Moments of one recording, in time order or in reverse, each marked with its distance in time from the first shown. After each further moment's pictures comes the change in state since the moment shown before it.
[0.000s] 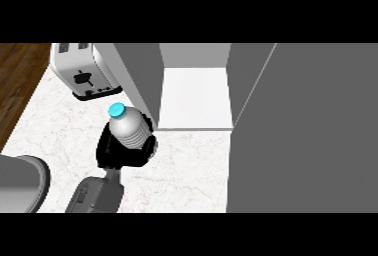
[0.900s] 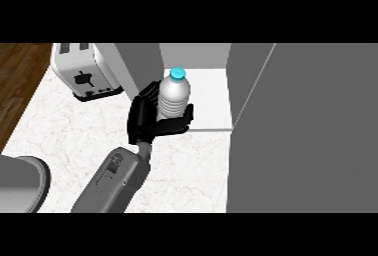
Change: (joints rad) left arm -0.265 0.014 -0.196 0.116 -0.109 0.502 0.034; right arm -0.057 -0.012 -0.014 0.041 -0.038 -0.011 0.002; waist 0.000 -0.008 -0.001
